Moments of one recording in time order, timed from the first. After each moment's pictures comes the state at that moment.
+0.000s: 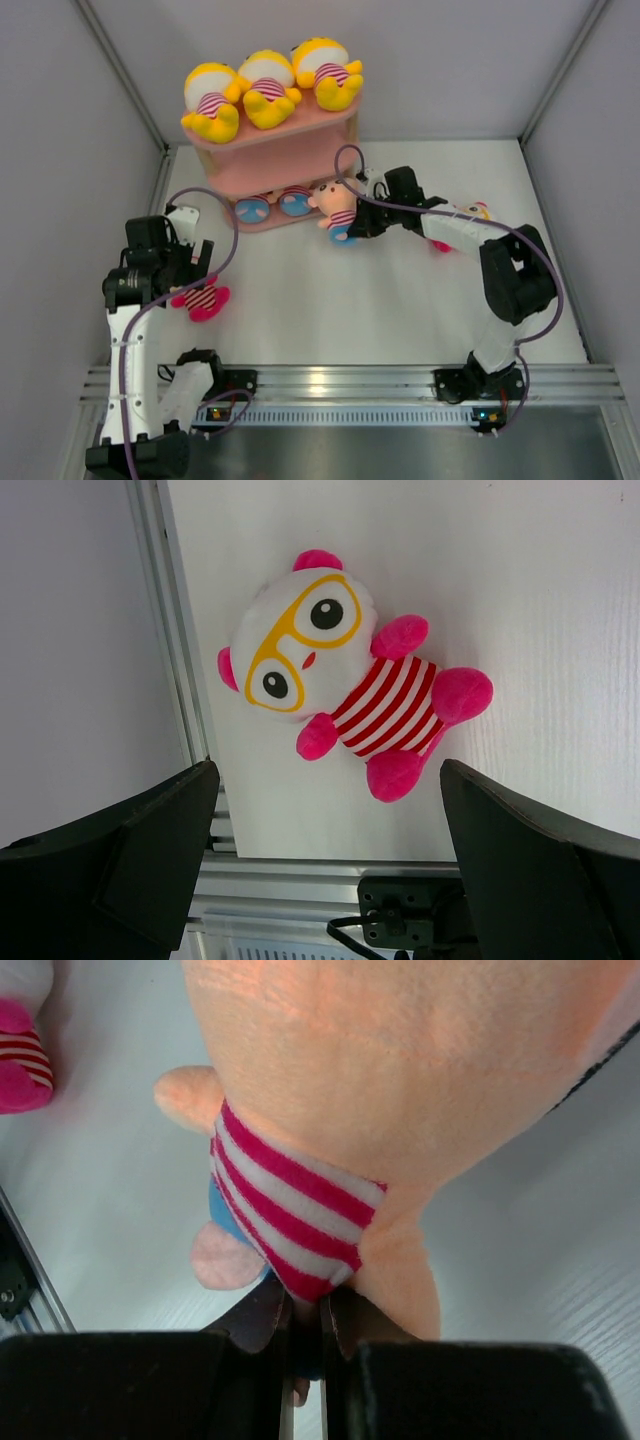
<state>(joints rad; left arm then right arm) 0.11 0.83 1.06 -1.05 -0.05 0.35 0.47 1.76 1.18 -0.16 -0.56 0.12</state>
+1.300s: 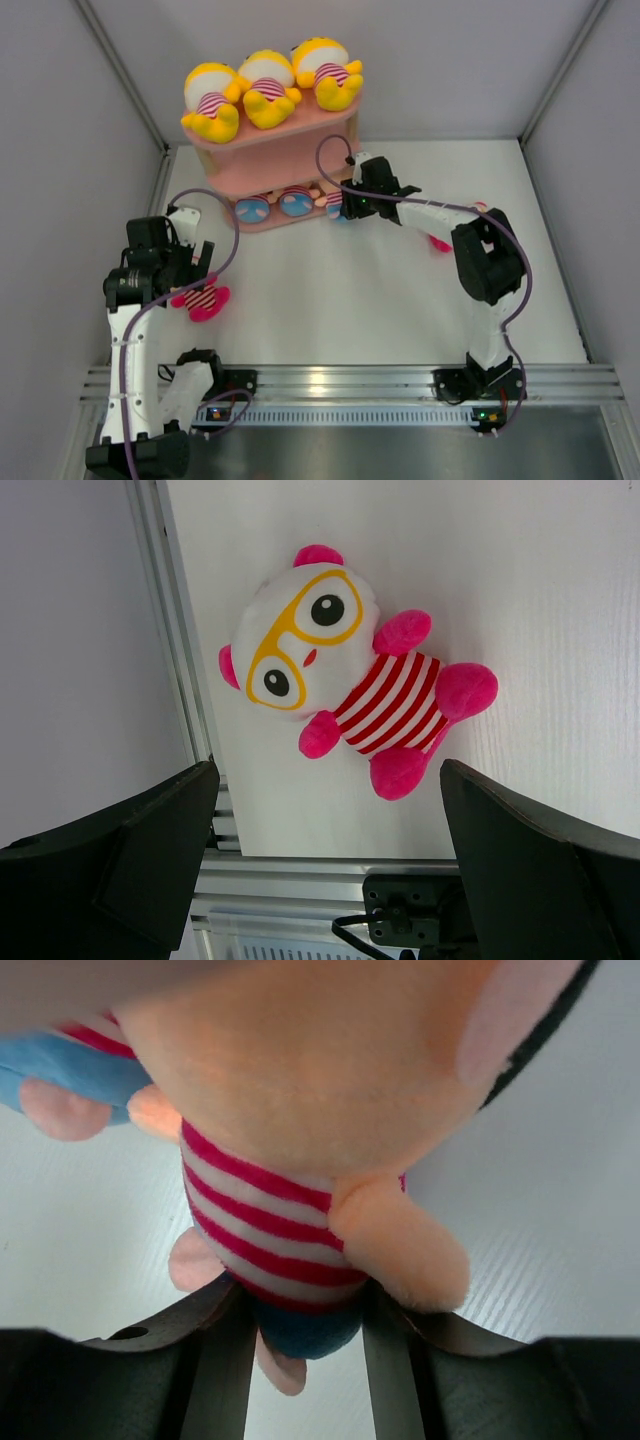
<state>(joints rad) 0.11 0.83 1.05 -1.05 -0.05 0.37 0.53 1.98 1.43 -0.14 -0.13 0.18</state>
